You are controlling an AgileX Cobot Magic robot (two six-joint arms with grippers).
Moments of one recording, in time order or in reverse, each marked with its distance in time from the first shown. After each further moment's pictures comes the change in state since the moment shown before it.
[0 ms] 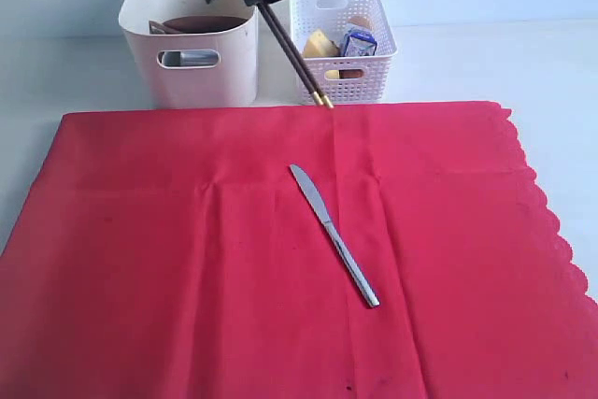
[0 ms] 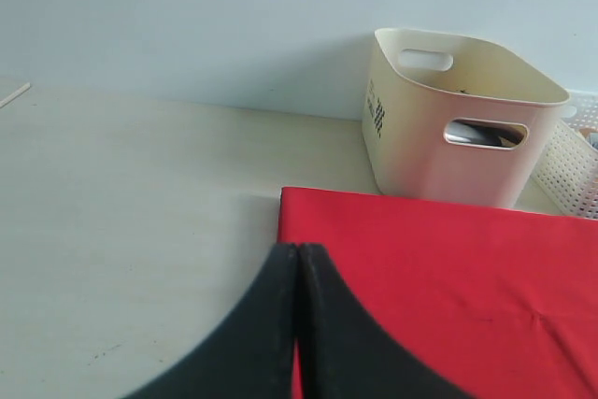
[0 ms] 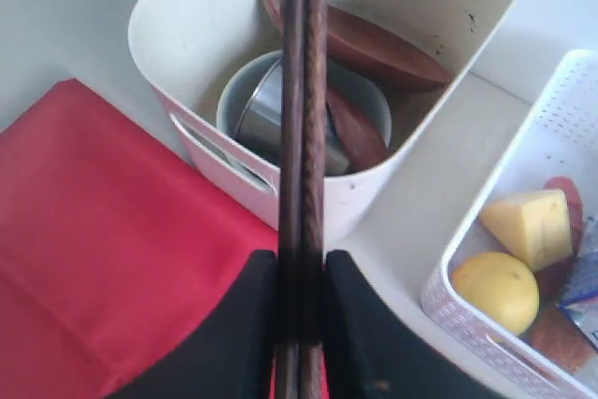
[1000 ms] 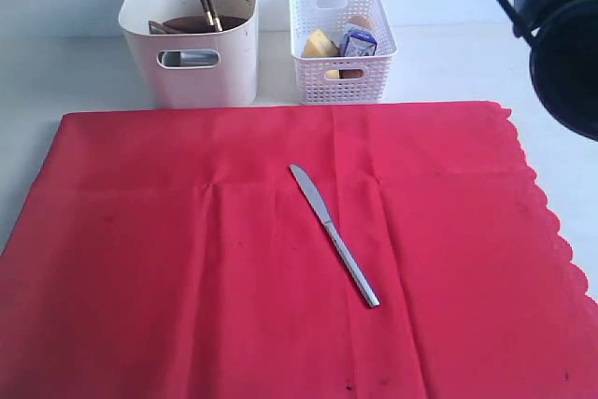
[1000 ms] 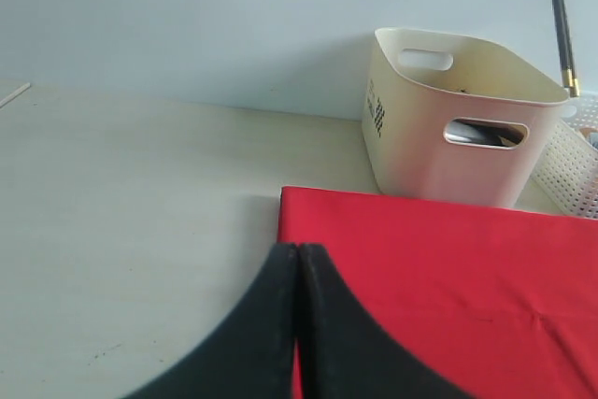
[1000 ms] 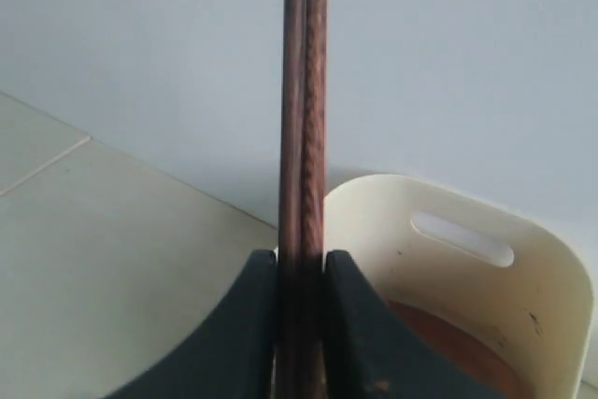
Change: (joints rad) left arm 0.000 0.000 0.000 0.000 0.000 0.000; right arm 0.000 0.360 -0.540 0.137 -0.235 -0.002
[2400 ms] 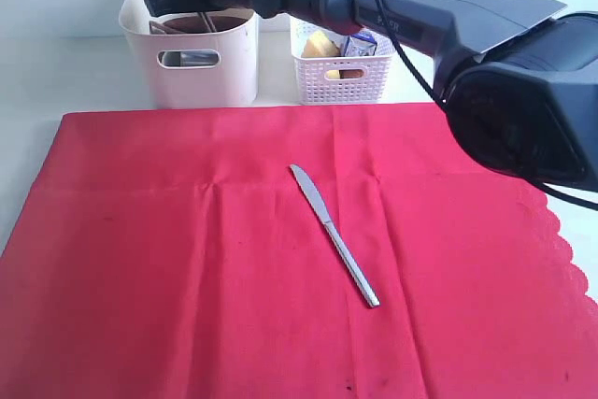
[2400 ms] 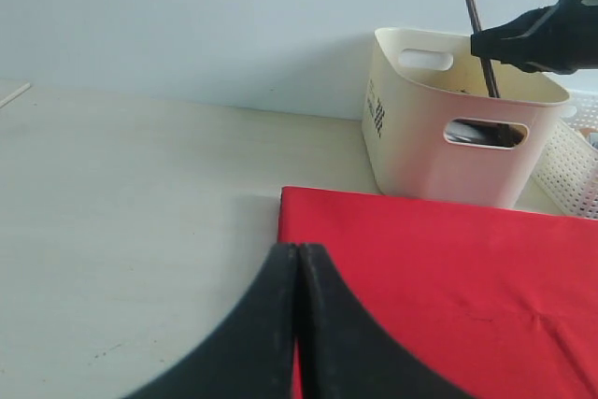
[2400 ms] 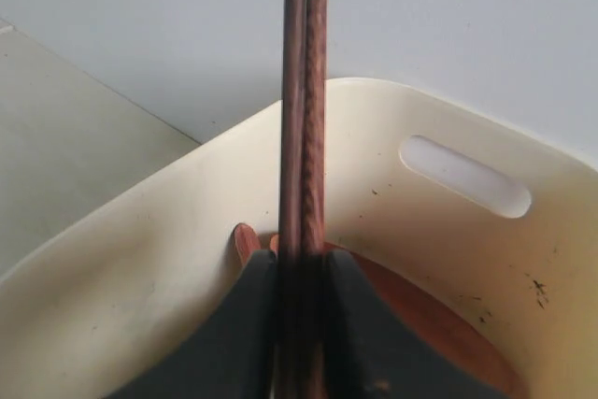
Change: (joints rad) left arm 0.000 0.000 0.000 0.000 0.000 0.000; right arm 0.000 0.209 -0.007 0.004 -0.176 -0.204
